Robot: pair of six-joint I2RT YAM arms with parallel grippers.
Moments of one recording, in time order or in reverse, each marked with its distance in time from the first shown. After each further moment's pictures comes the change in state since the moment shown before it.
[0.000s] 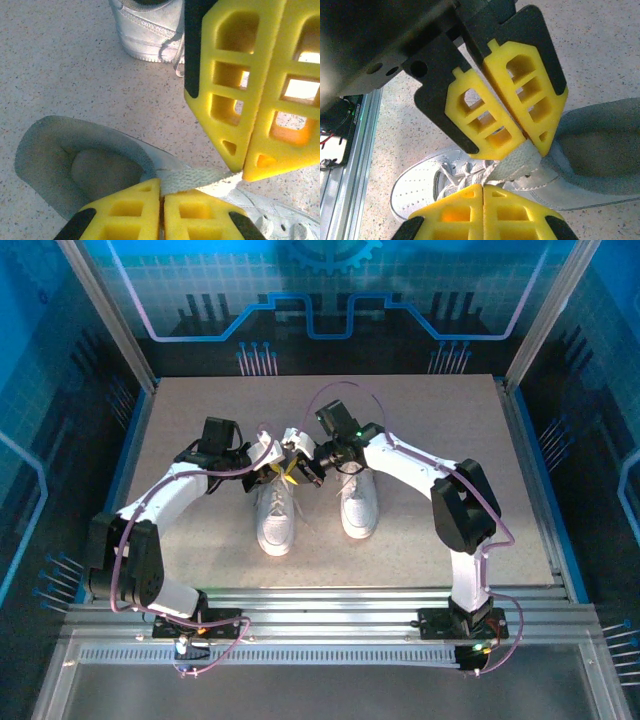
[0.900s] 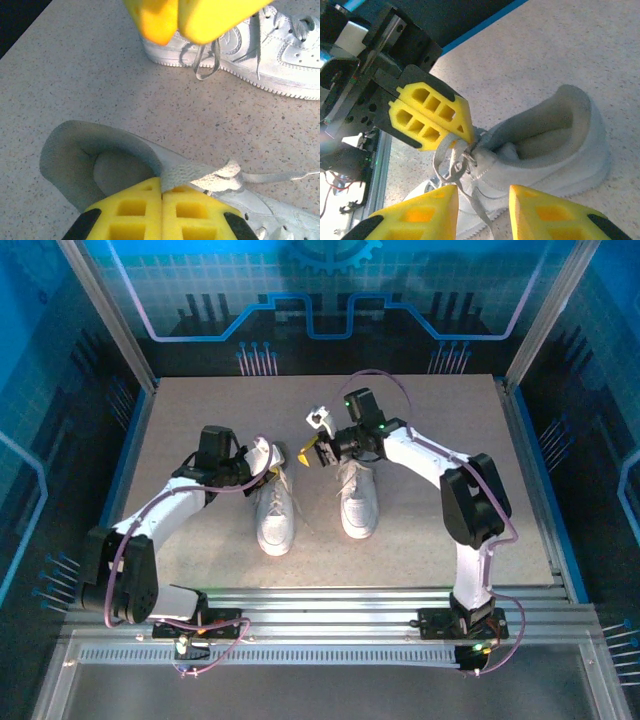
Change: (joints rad) left arm -0.008 -0.090 -0.134 0.194 -0.065 -0.027; right arm -0.144 0.009 -0.060 0.216 -0.175 0.244
